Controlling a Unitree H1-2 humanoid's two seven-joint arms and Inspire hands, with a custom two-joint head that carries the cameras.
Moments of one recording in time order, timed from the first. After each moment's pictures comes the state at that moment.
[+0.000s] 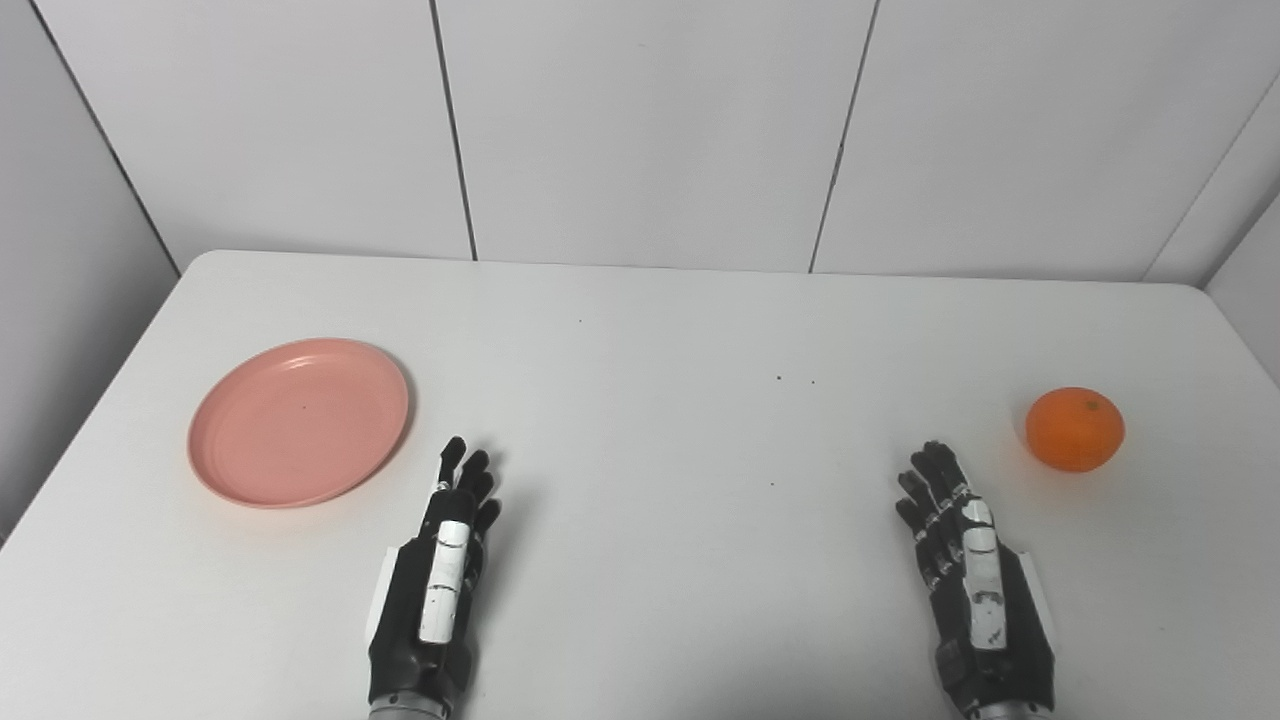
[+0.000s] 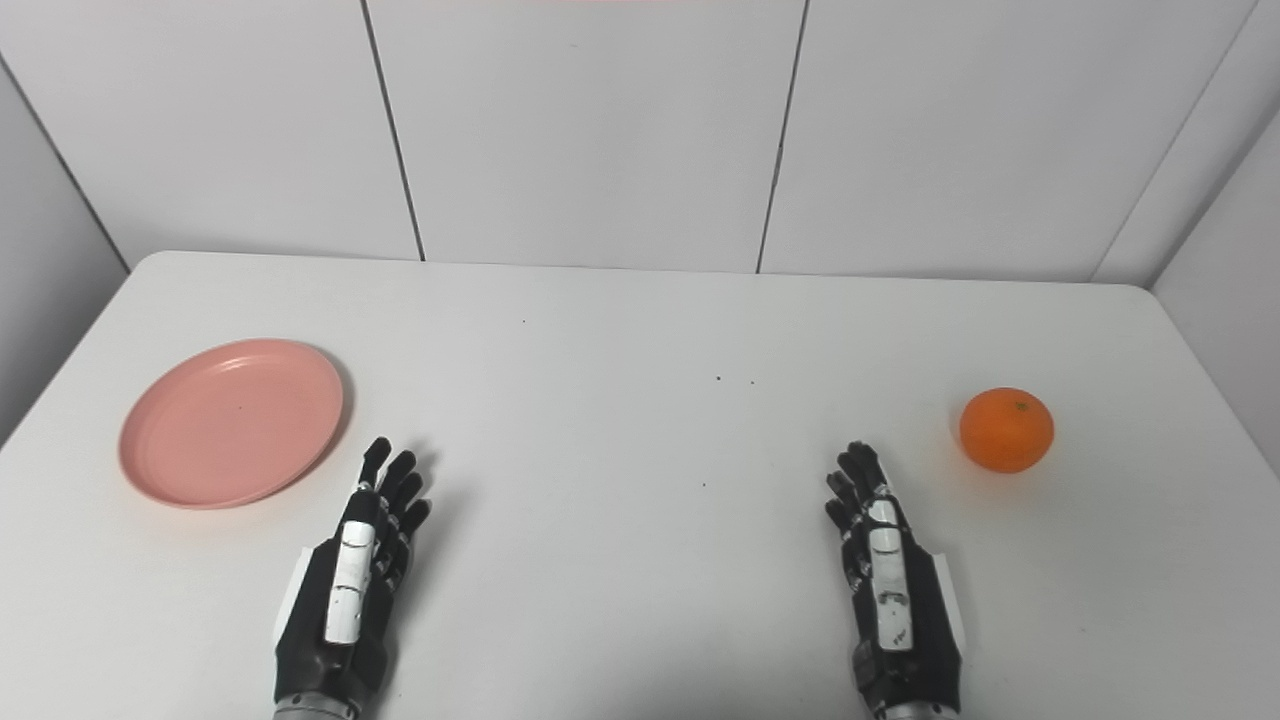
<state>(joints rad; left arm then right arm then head) 0.25 -0.12 -0.01 -0.34 -0.09 0.09 -0.06 0.13 0.02 -0.01 -0.21 0.21 0.03 0.07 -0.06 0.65</state>
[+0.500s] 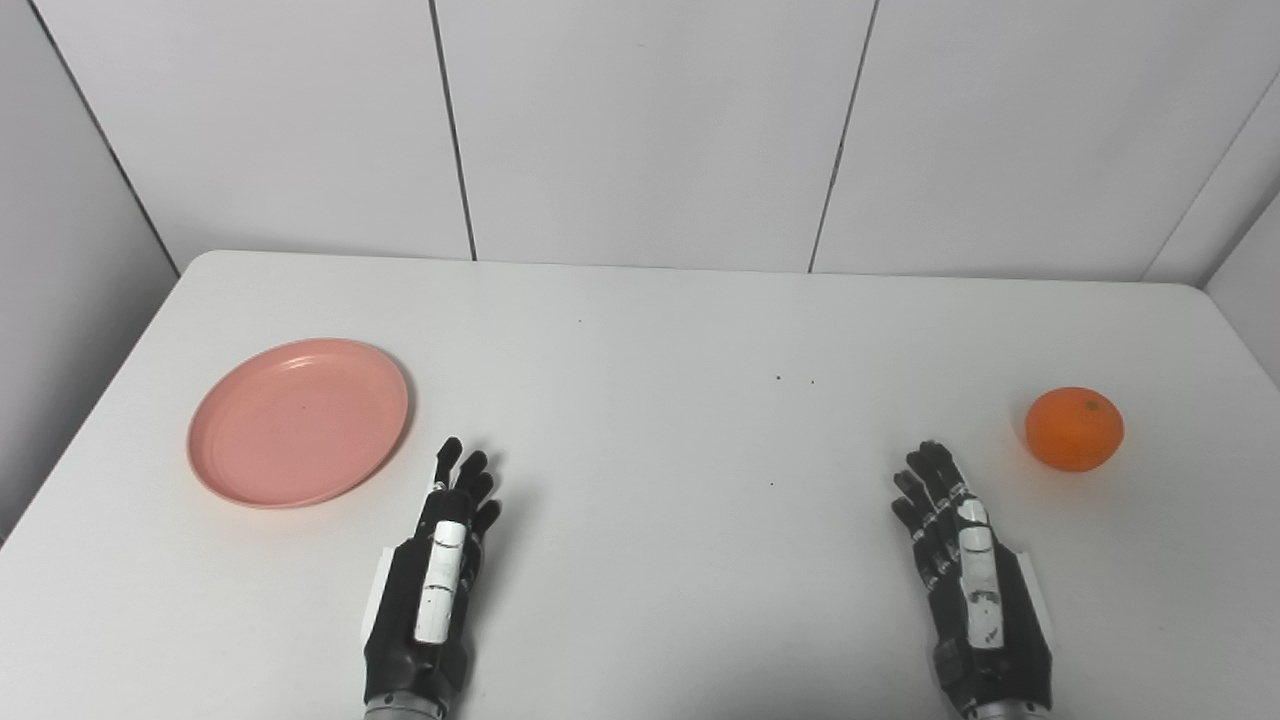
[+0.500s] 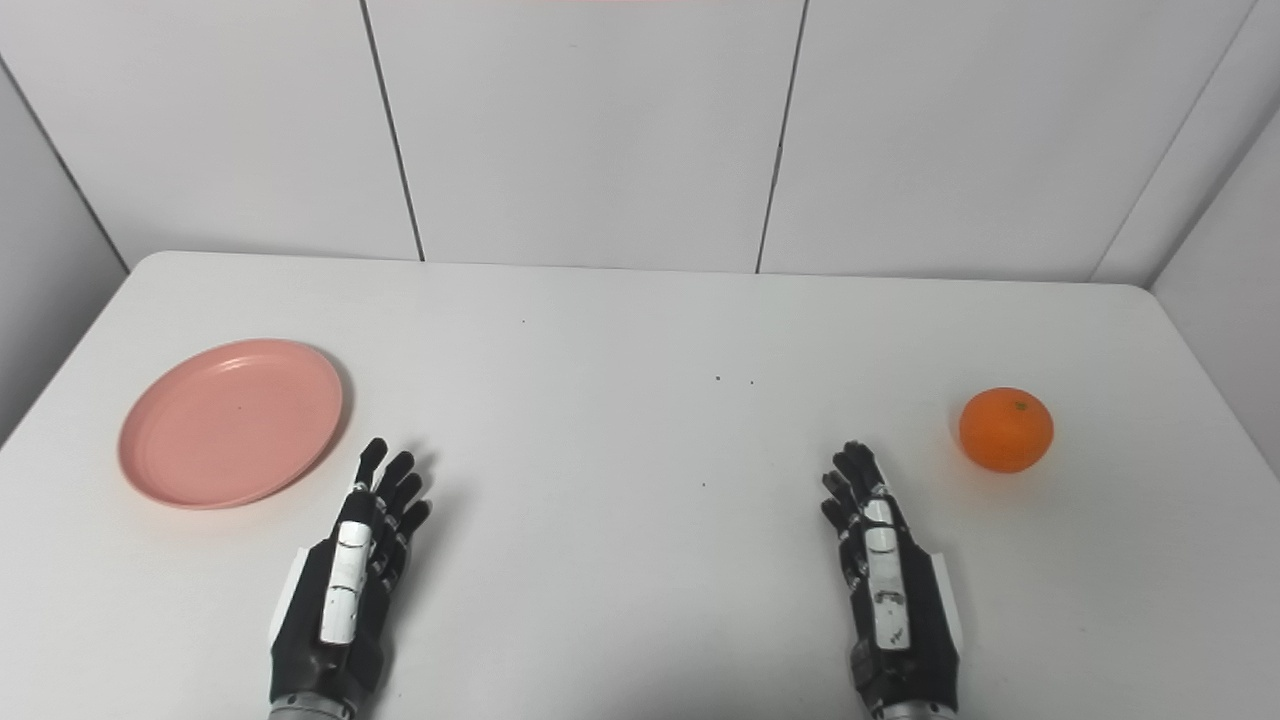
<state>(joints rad) 0.25 -0.12 0.00 -0.34 -0.09 0.09 -0.07 0.13 0.02 0.00 -0.21 0.21 0.03 0.06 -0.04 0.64</state>
